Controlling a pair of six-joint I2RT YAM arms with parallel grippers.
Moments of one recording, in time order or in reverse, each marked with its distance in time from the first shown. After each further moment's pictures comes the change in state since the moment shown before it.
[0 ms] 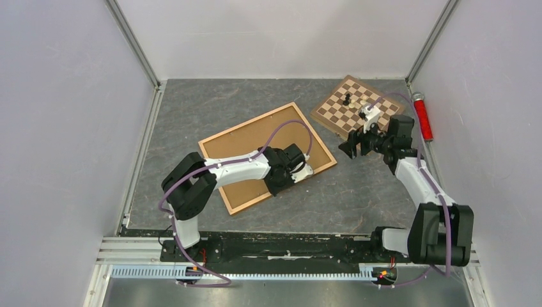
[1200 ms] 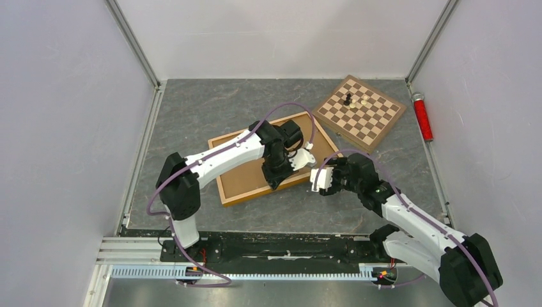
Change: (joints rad) left arm 0.058 -0.031 0.340 -0.471 0.237 0.167; right arm 0.558 -0.349 -0.332 -0.042 0.404 -0.811
